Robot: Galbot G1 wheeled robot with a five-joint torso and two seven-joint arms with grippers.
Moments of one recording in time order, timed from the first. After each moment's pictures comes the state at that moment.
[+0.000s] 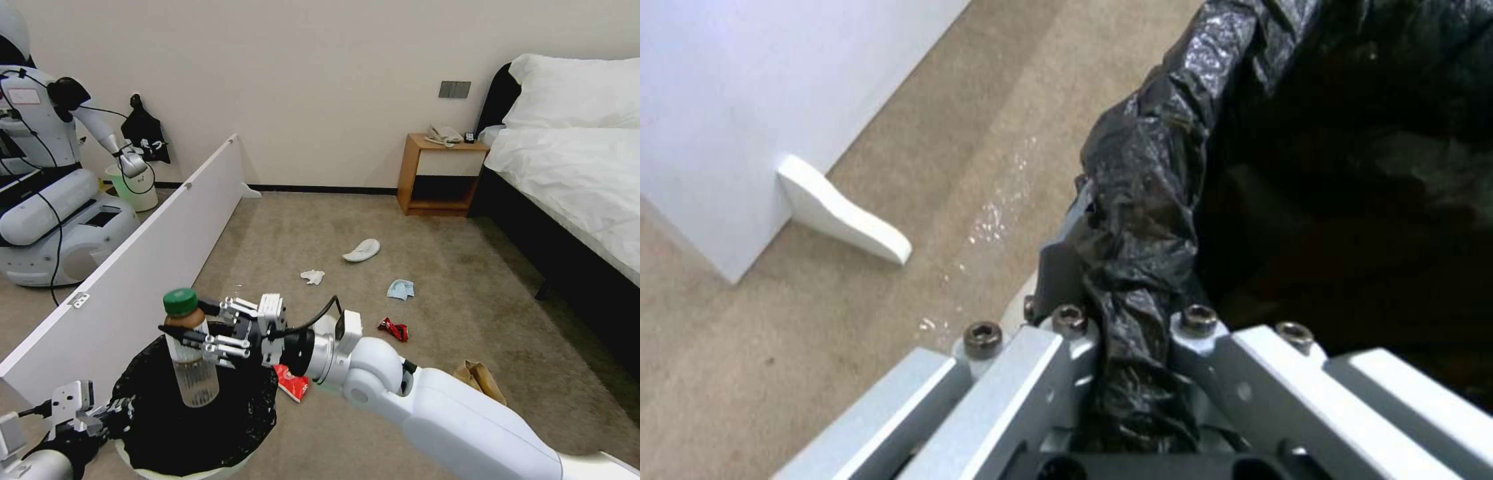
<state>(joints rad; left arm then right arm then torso) 1.86 -1.05 -1.06 -2.50 -1.34 0.66 -0.57 -0.48 1.10 -0.51 1.84 0.88 0.15 -0.44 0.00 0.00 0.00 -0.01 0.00</state>
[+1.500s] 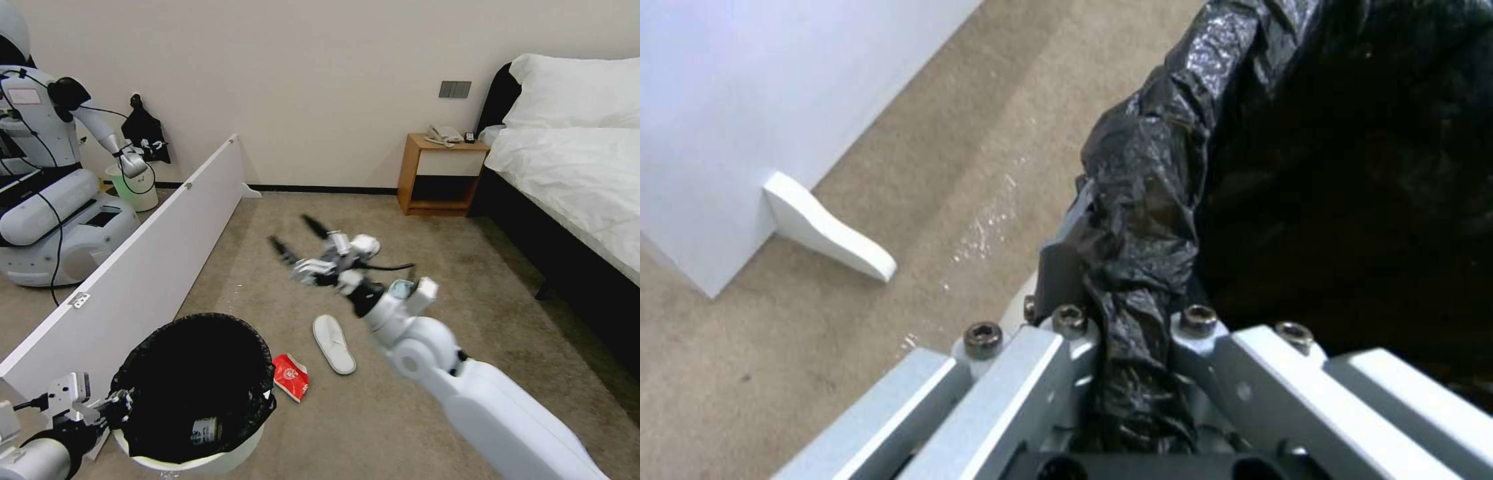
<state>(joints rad) 1.77 -1.04 -1.08 -2.48 -1.45 0.69 -0.64 -0.78 0.97 0.00 1.90 0.85 0.17 -0.04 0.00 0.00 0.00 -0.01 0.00</state>
